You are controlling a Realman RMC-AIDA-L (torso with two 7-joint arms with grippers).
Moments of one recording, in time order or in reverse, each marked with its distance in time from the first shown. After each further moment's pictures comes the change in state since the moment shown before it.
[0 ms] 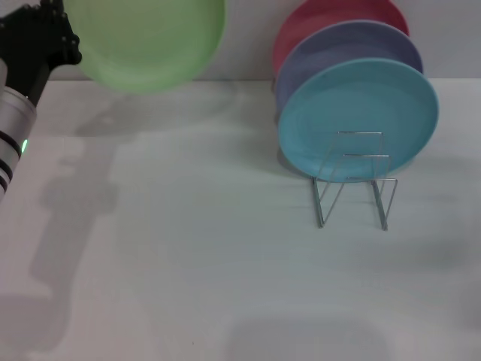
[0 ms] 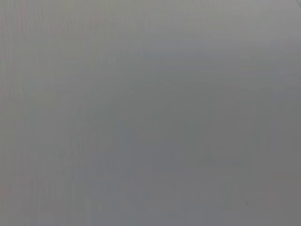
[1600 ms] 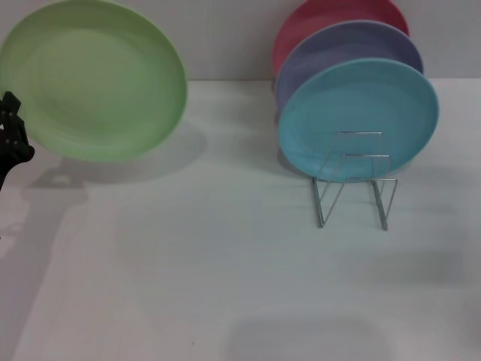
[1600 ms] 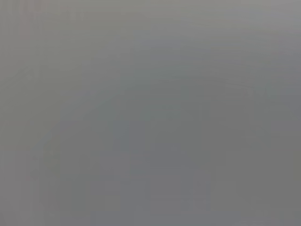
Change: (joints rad) left arm 0.053 -0.025 -0.011 0.525 0.209 0.603 -0.577; right arm -0.057 0.013 -0.089 0.036 -0.024 -0.014 -0.001
